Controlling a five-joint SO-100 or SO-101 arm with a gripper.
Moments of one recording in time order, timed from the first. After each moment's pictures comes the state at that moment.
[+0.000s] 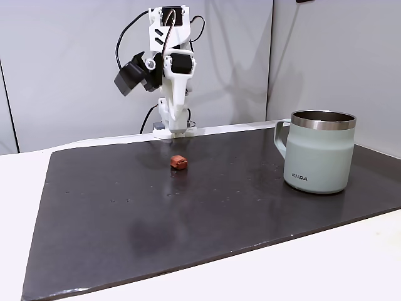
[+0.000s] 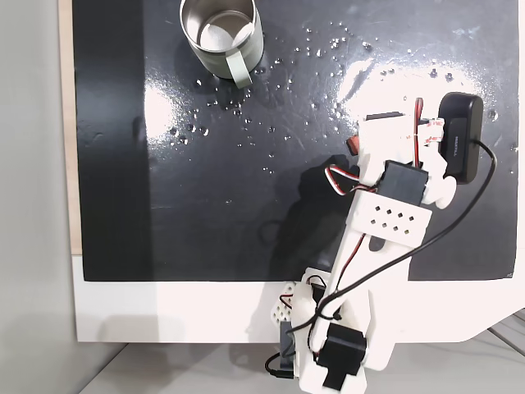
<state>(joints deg) 17.2 107.2 101.0 69.4 -25.0</state>
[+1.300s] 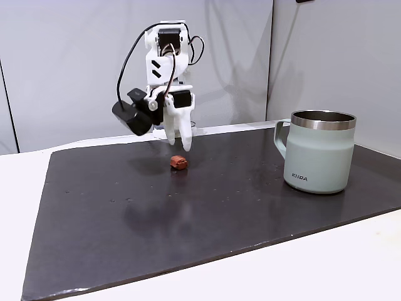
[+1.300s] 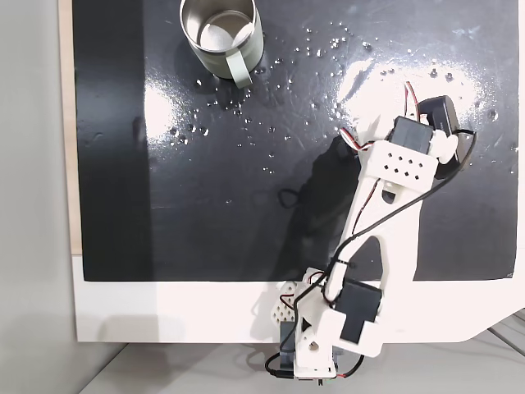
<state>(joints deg) 18.7 86.8 93.5 78.1 -33.5</state>
